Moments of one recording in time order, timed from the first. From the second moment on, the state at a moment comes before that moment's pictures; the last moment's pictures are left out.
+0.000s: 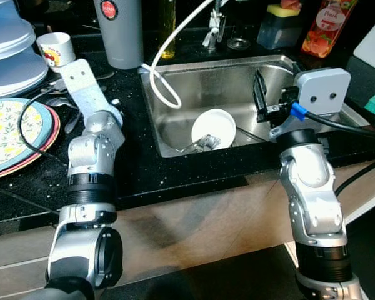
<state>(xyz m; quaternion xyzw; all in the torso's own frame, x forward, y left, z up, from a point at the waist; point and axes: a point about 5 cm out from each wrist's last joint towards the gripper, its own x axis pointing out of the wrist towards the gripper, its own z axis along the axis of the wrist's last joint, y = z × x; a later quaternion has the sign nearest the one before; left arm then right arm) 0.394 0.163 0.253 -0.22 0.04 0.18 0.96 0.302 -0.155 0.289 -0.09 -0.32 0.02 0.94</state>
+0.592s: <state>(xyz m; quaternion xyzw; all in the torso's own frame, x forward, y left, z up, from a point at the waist) 0.406 0.169 0.250 -0.23 0.08 0.23 0.94 0.303 -0.155 0.288 -0.09 -0.32 0.02 0.94</state>
